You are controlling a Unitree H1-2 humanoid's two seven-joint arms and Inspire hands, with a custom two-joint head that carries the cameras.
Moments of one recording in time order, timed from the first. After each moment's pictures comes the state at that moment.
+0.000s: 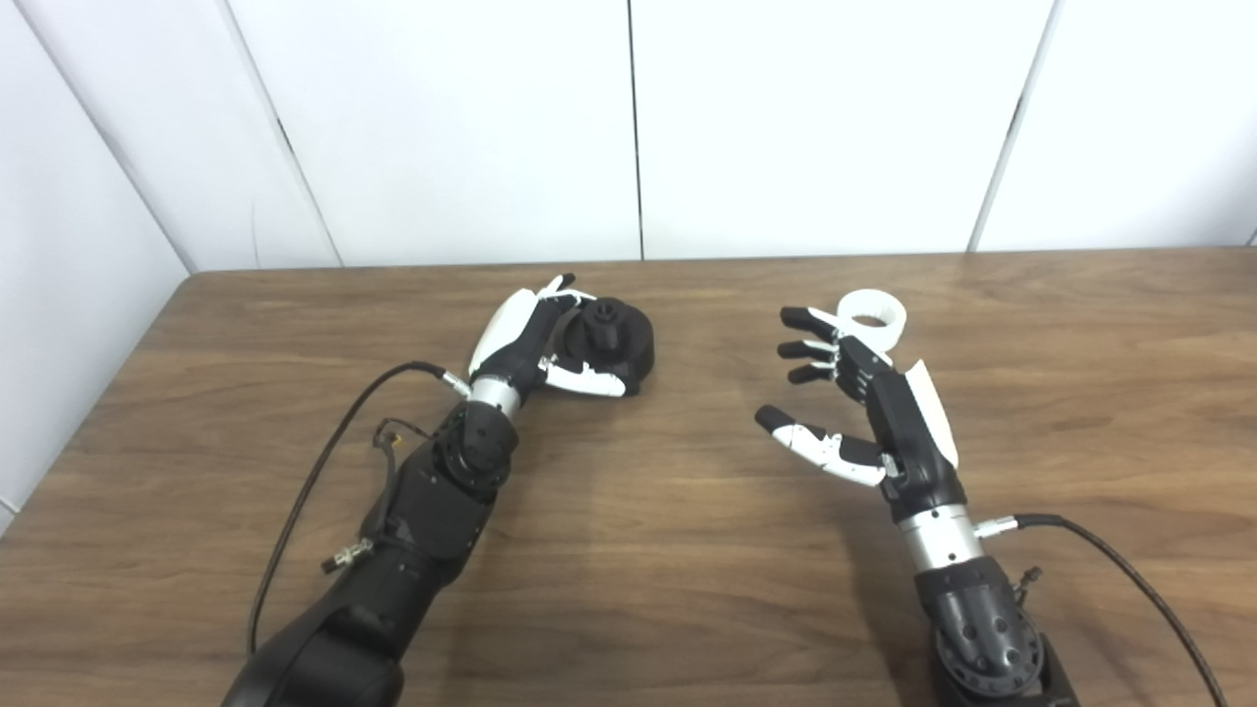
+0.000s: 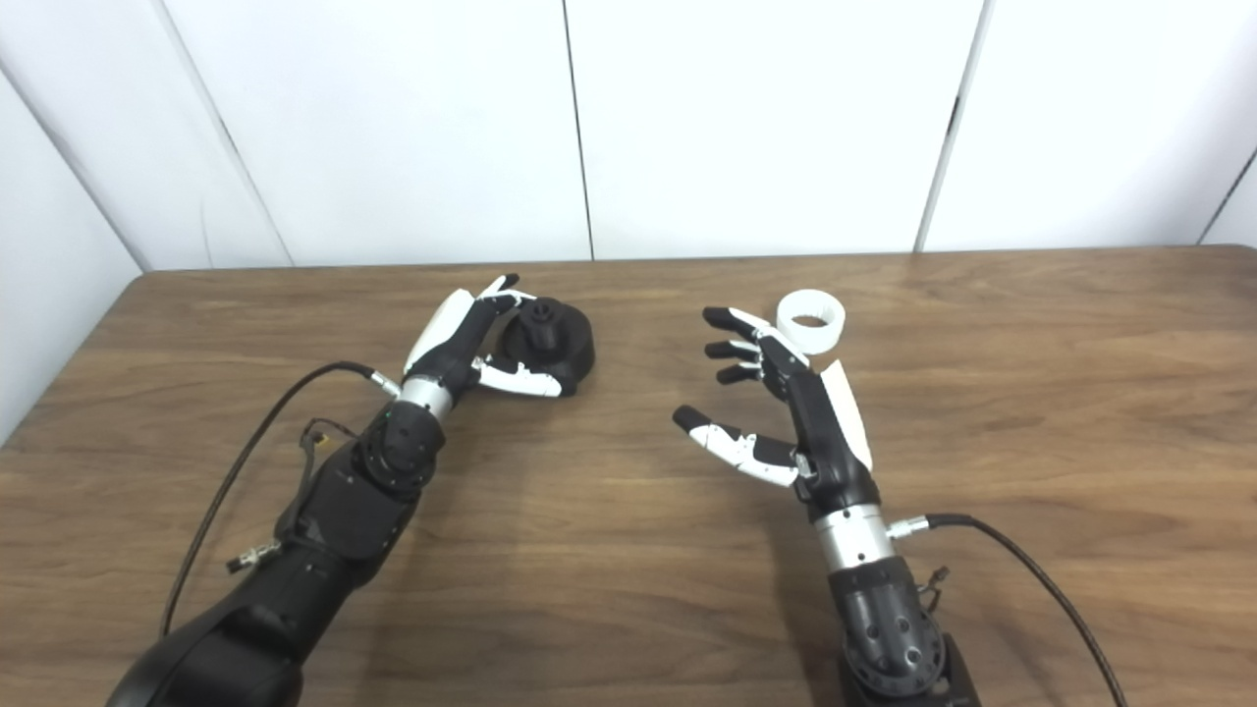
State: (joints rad) left arm -0.63 0.19 -0.25 0.72 0.40 -0.06 0.11; right arm -0.17 -0.06 0.12 0.06 -0.24 -0.29 -0.06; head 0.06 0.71
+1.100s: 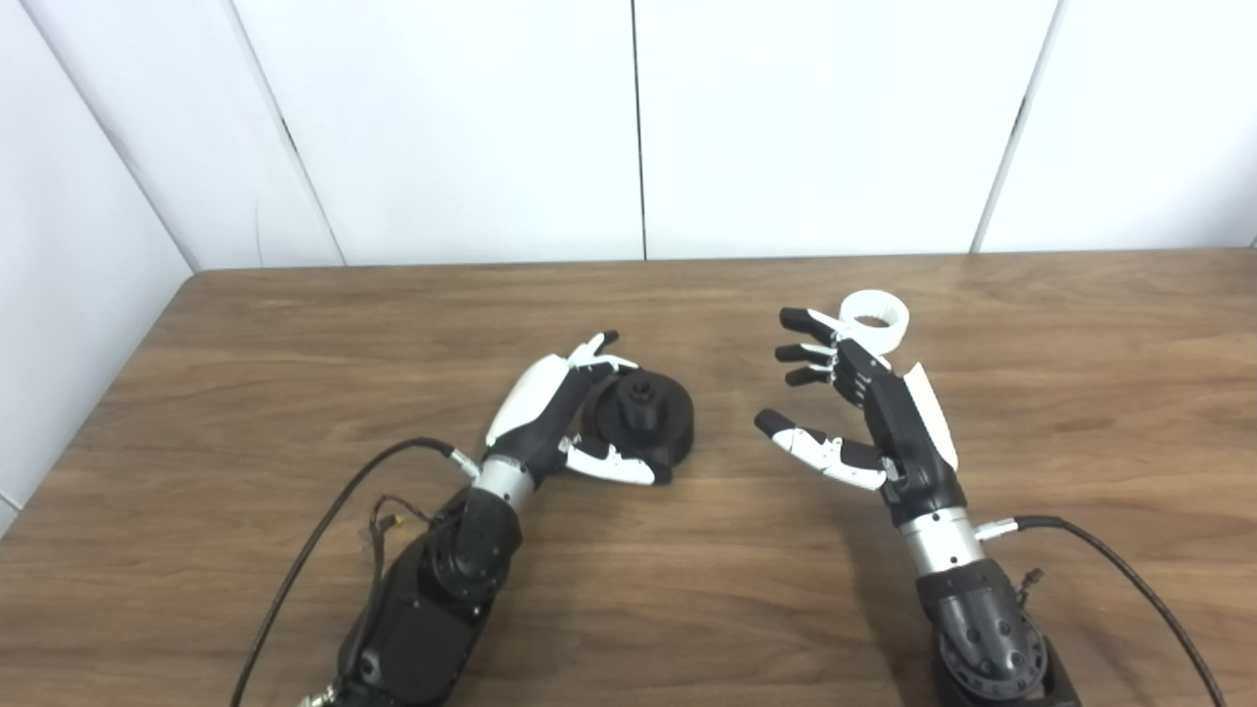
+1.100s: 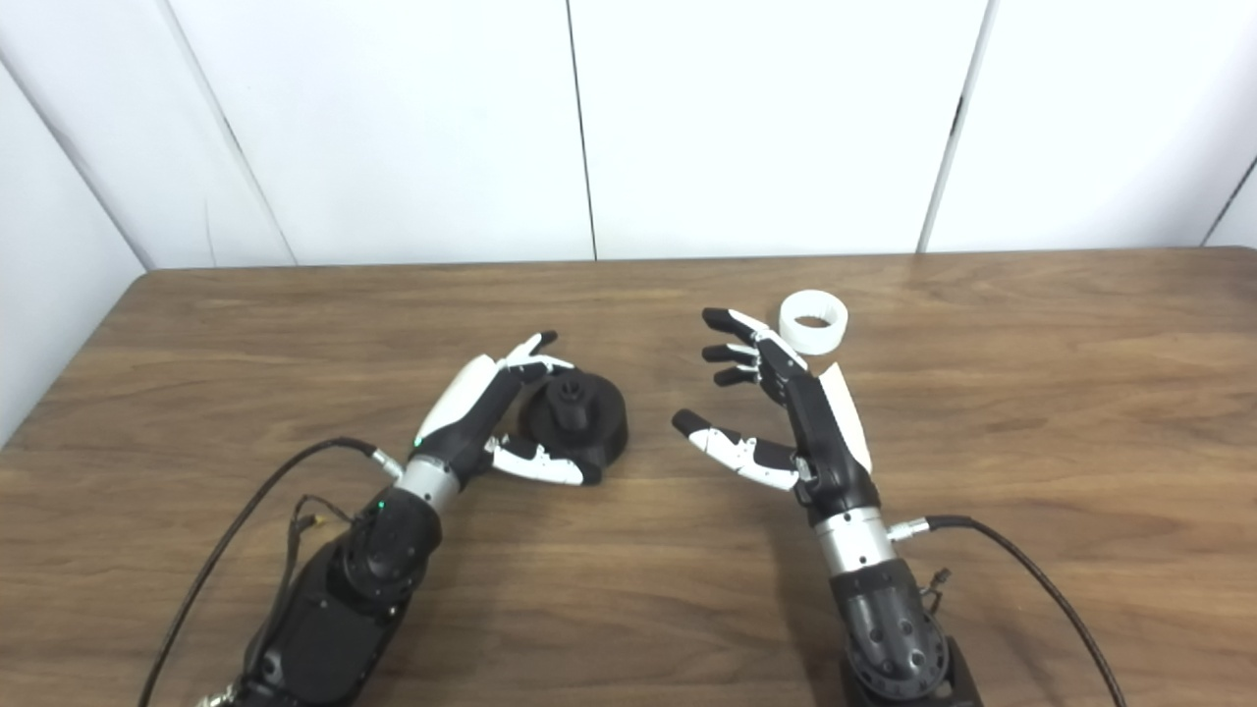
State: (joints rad) left arm -0.33 0.19 -0.29 0.21 0.46 0.02 -0.04; right arm -0.17 -0.07 0.12 0.06 -0.23 -0.29 -0.04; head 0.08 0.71
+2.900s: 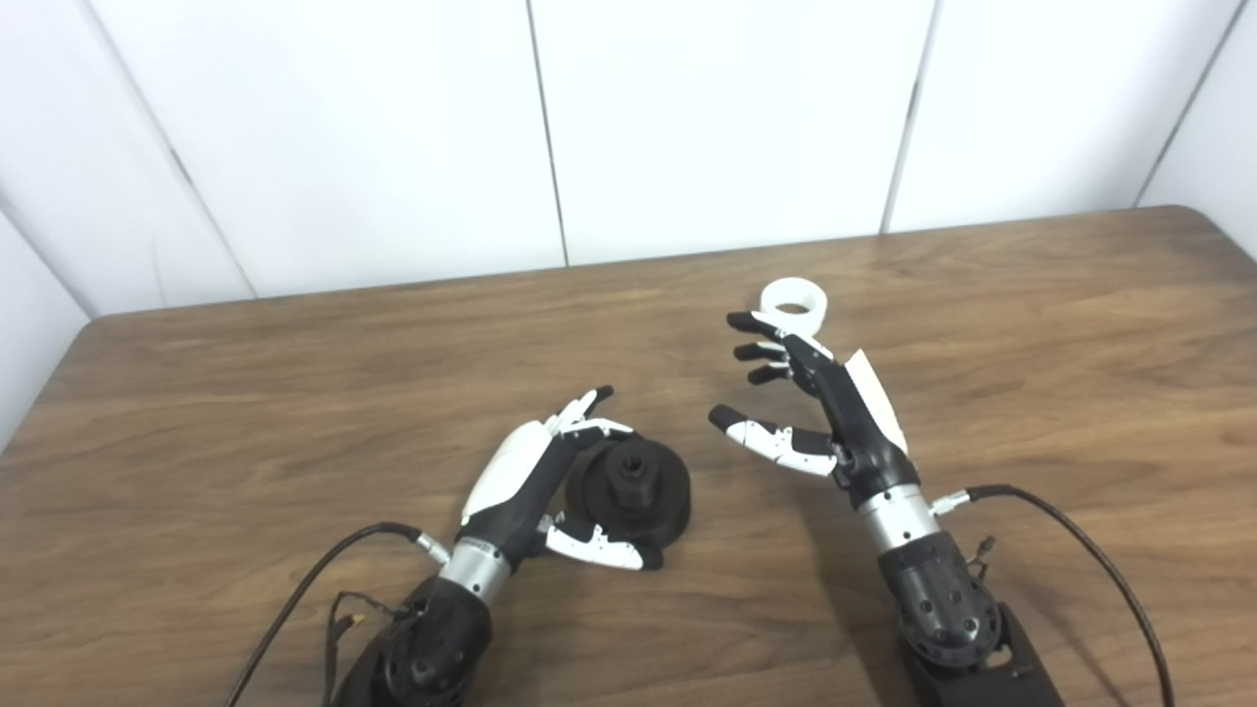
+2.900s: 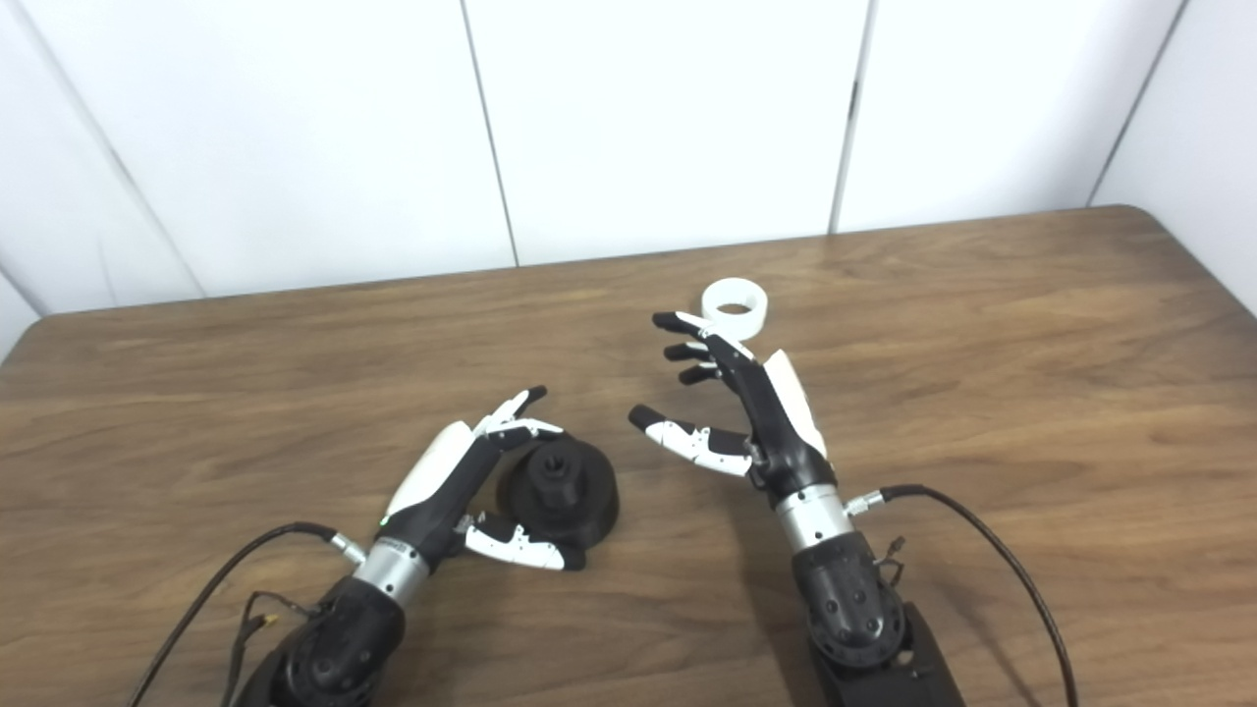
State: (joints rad) left arm -0.20 0.16 -0.32 0.05 0.49 -0.02 -0.12; right arm -0.16 -0.10 0.08 0.00 -0.36 -0.16 -0.06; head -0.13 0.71
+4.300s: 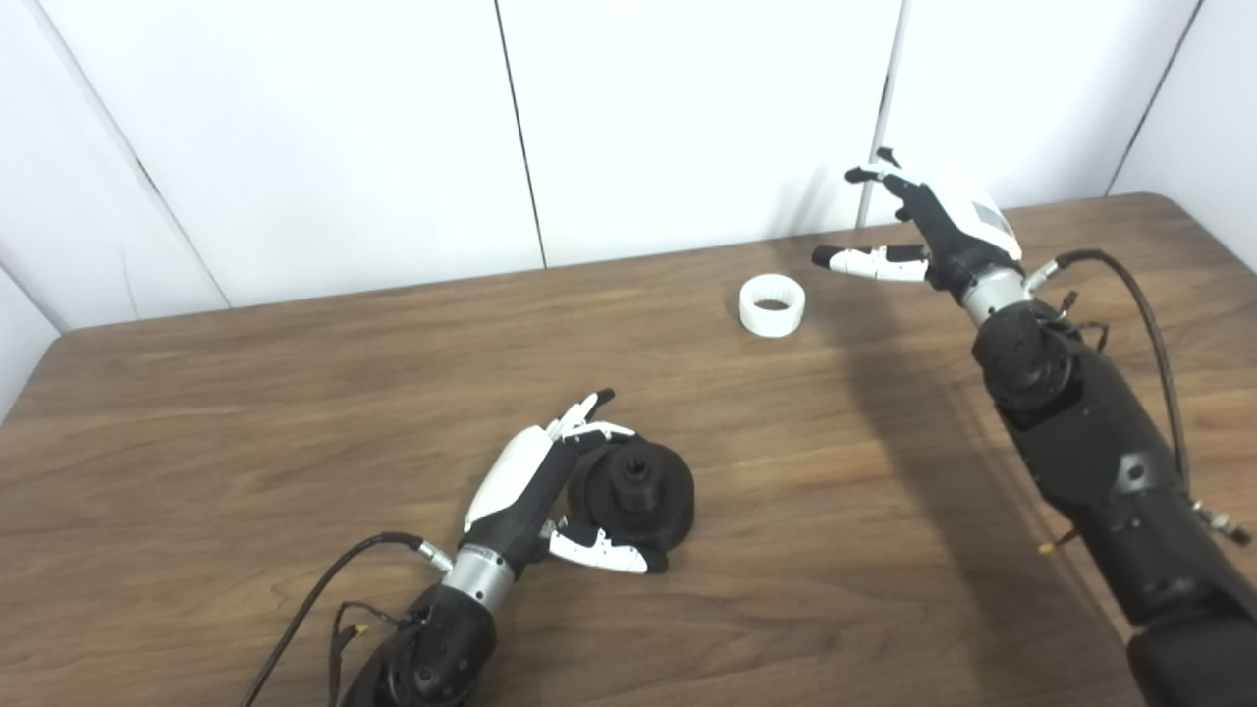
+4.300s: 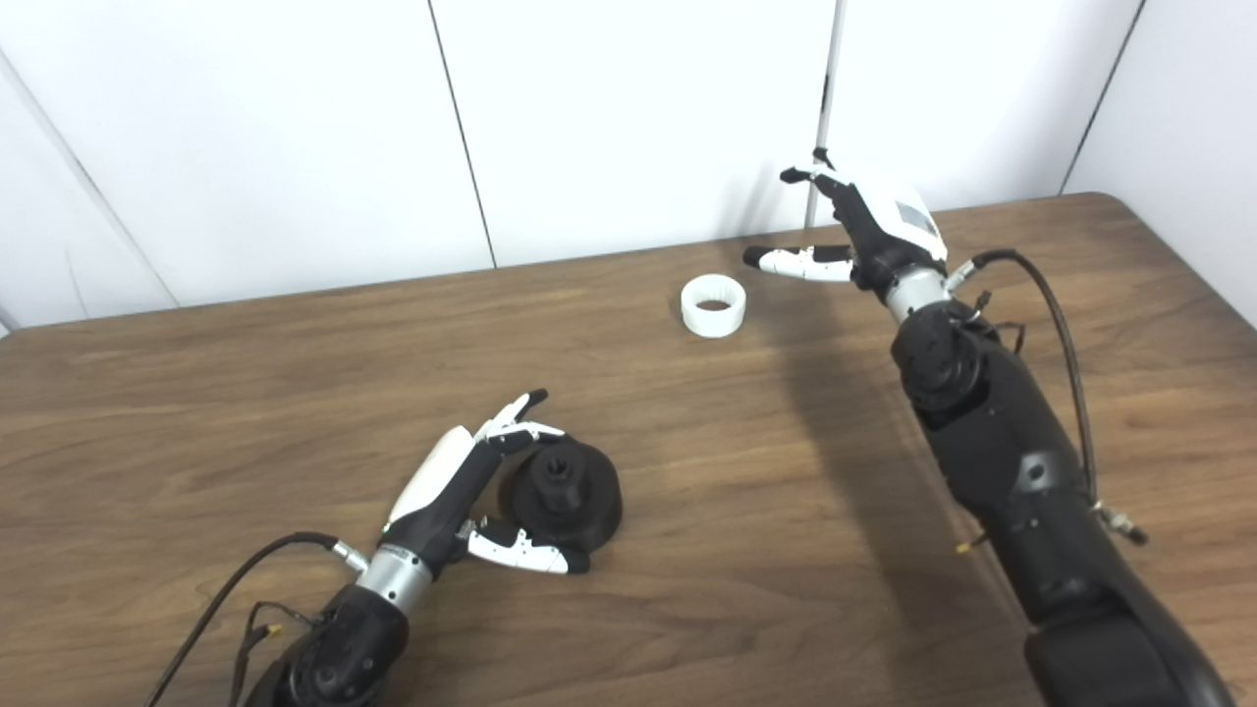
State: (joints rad) left arm -0.20 0.13 -0.33 0.05 0.50 -0.02 -0.12; right arm -0.65 -0.45 0.14 0.49 -0.58 -0.01 -0.05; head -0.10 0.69
